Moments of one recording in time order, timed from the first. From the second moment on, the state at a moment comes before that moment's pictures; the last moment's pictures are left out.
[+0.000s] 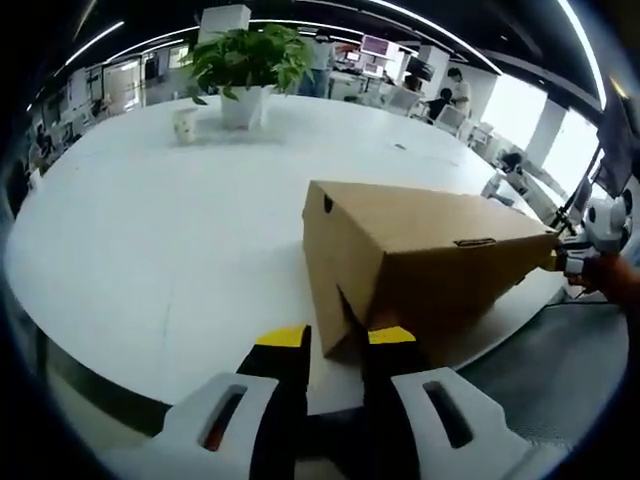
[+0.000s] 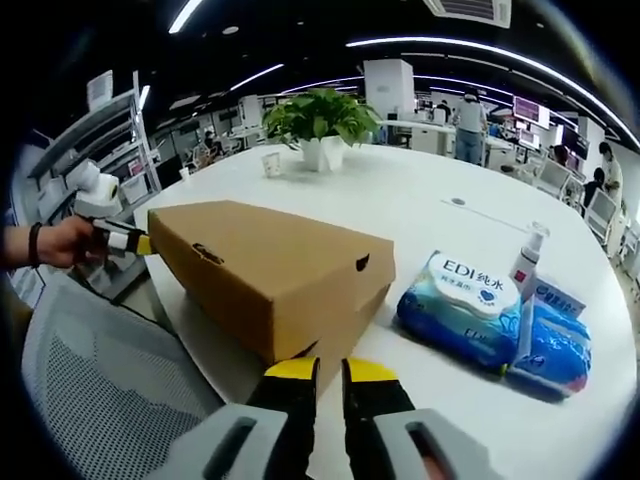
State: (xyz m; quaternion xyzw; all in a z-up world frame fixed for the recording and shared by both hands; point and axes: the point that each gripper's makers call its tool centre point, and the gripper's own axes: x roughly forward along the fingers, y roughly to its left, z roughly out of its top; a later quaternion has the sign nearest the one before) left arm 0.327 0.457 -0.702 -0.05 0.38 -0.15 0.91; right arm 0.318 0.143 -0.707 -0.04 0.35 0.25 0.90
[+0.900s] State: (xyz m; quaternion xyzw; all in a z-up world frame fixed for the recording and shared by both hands) left arm 0.327 0.466 -0.682 -0.06 0.36 -0.14 0.92; right arm 0.325 0.131 -0.692 -0.02 0.35 0.24 0.91
